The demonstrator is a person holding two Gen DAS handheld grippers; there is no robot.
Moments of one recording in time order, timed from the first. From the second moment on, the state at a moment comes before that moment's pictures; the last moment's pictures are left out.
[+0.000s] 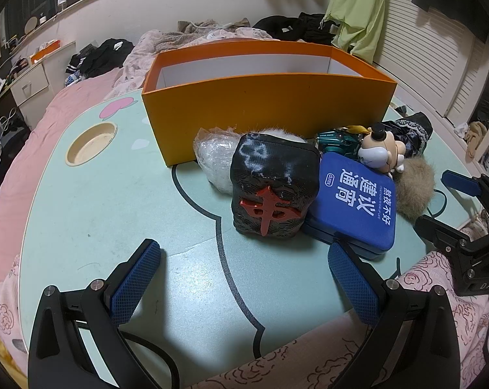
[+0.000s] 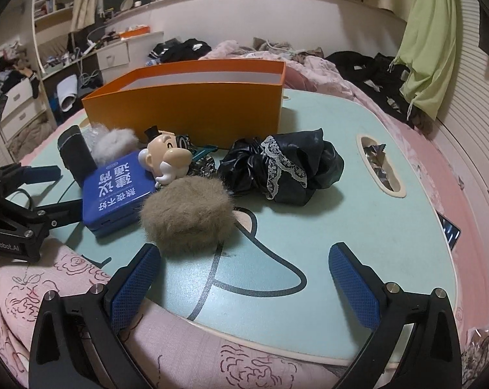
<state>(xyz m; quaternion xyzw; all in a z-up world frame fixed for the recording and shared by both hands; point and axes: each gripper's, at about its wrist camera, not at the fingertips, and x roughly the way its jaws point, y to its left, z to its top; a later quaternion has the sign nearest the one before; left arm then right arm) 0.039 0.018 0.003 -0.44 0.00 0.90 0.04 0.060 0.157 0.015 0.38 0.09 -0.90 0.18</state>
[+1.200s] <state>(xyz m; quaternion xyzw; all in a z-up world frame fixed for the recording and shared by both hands) -0.199 0.100 0.038 -0.57 -0.01 0.81 0.11 0.070 0.148 0.018 0.38 0.09 -0.90 0.18</state>
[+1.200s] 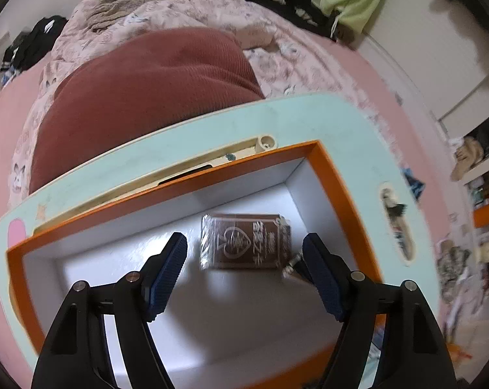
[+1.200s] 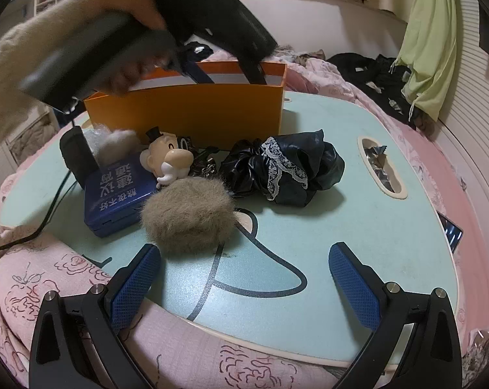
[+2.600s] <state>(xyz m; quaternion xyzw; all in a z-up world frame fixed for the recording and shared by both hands) 0.013 -0.016 0.082 -0.39 -0.15 0.89 0.15 0.069 0.150 0.016 0.38 0.09 -0.90 0.19</state>
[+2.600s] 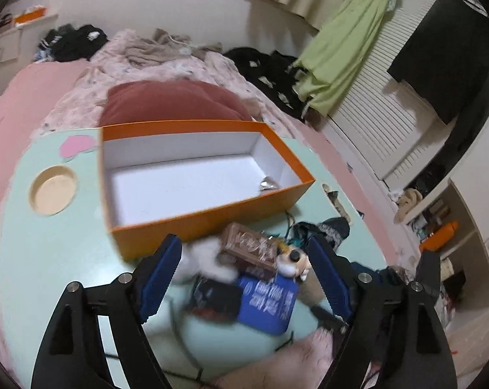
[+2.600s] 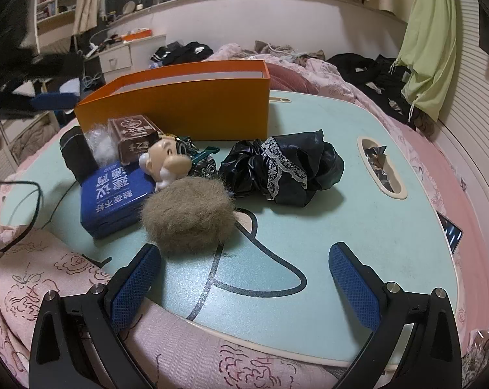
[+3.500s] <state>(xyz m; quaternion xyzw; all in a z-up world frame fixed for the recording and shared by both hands) 0.052 0.028 -0.002 -0.44 0.01 0.89 0.06 0.069 0.149 0.017 0.38 0.09 -0.90 0.18</state>
